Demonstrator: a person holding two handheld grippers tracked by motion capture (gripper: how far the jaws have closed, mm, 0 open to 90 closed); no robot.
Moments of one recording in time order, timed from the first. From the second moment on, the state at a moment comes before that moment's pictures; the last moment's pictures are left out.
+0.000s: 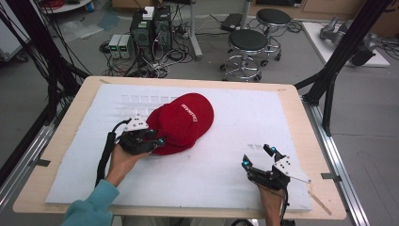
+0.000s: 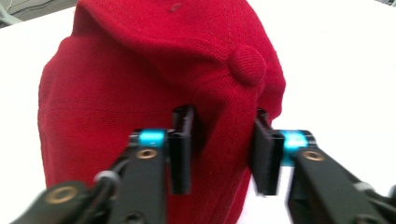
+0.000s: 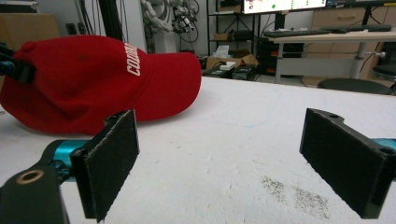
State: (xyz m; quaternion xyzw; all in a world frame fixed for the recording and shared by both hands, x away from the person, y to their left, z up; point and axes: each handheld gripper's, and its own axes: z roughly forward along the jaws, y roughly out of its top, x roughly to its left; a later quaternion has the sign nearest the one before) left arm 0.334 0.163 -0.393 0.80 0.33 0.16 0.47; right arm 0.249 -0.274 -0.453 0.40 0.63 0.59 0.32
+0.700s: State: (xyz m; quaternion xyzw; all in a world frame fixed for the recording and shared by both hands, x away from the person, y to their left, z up) left arm 0.335 0.166 -0.378 0.78 0.33 0.21 0.50; right arm 0.250 -0.274 -0.453 0.40 0.63 0.59 0.32
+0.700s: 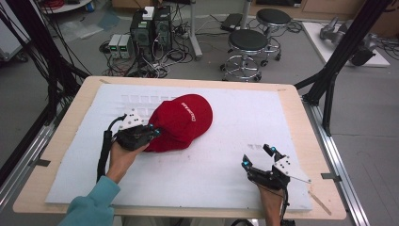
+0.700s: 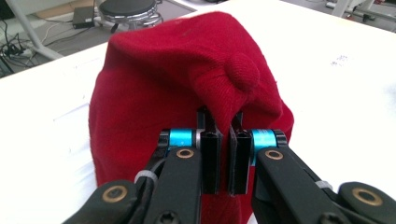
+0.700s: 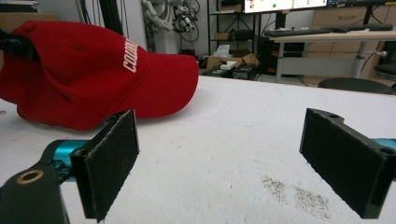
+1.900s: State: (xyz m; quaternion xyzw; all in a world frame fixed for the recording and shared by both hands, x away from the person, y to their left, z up) left arm 0.351 0.152 -0.279 0.78 0.25 0.19 0.54; right arm 0.252 -0.277 -0.452 0.40 0.63 0.60 0.30
